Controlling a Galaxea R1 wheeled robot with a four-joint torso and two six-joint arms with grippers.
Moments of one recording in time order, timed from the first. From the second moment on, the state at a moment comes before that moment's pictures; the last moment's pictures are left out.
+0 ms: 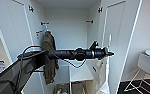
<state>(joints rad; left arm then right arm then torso) 0.00 2.93 -1.49 0.19 0.05 -1.04 -1.59 3.06 -2.72 -0.48 0.13 0.43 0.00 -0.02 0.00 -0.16</state>
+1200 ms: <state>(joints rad) 0.12 2.58 -1.21 0.29 -0.01 -1.03 -1.58 3.06 -2.72 -0.48 0.13 0.43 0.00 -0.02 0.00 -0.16</state>
